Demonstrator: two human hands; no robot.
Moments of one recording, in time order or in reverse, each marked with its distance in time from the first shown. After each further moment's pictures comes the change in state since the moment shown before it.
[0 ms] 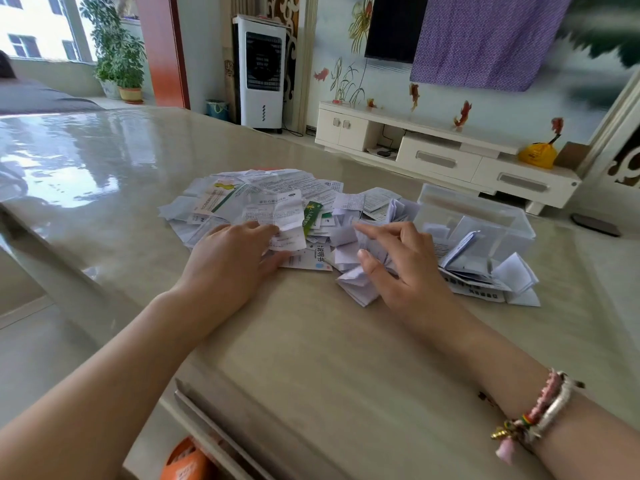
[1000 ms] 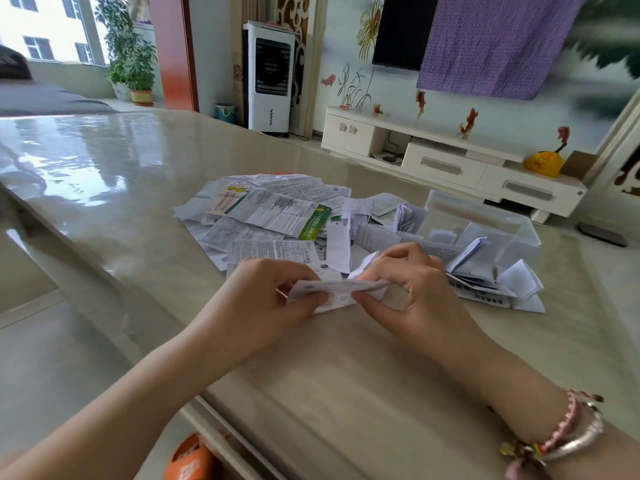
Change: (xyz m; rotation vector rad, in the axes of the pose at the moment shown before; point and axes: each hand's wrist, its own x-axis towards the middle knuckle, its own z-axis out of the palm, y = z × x) left_hand -0.047 0.022 -0.010 -0.725 -0.093 0.058; right_hand -0.020 -0.013 -0.005 0.046 0.030 -0.272
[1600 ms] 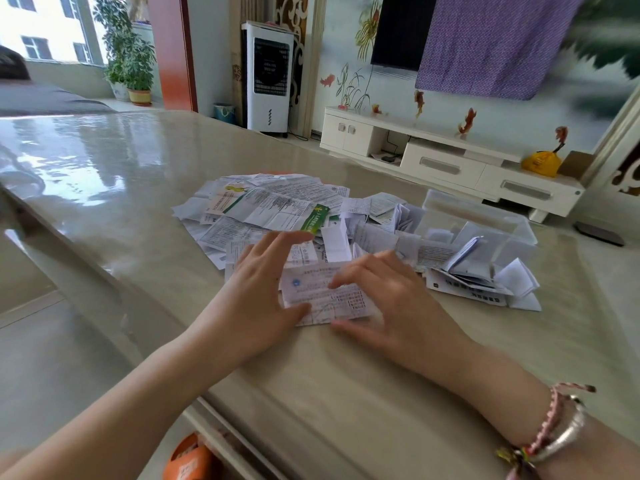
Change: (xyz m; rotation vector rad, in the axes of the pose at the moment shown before) left_hand 0.001 -0.006 0.003 0.210 0.051 -0.029; right_hand -0.001 -0.002 0.008 -0.229 -0.158 -0.207
